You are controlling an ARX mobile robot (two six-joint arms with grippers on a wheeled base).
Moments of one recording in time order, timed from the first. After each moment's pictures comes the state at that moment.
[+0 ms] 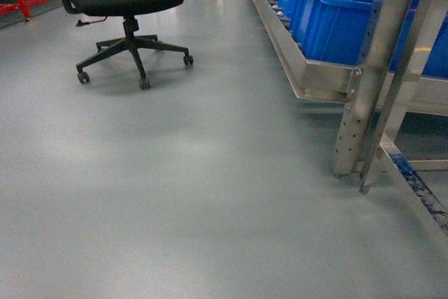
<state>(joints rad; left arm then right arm) 0.00 0.01 0.01 -0.01 0.00 -0.01 0.00 0.00 0.01 -0.01 0.00 0.00</state>
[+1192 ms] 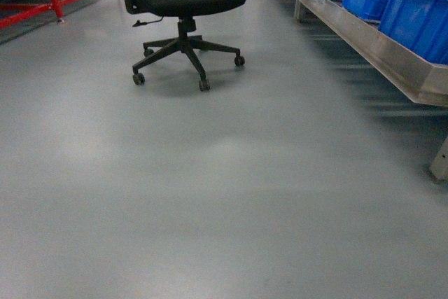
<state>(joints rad) 0.00 0.01 0.01 0.00 0.00 -0.01 0.00 0.00 0.01 0.00 0.00 0.00</state>
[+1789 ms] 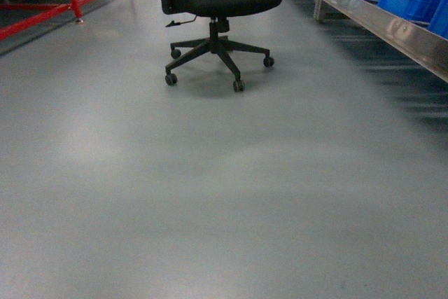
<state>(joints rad) 0.00 0.01 0.01 -0.01 0.00 0.00 0.00 0.00 0.01 0.00 0.00 0.00</state>
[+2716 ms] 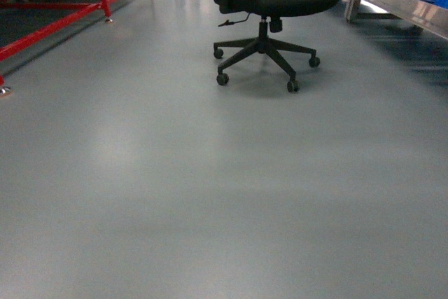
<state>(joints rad) 0.00 0.01 0.01 -0.01 0.00 0.00 0.00 0.00 0.01 -0.01 0.00 0.00</state>
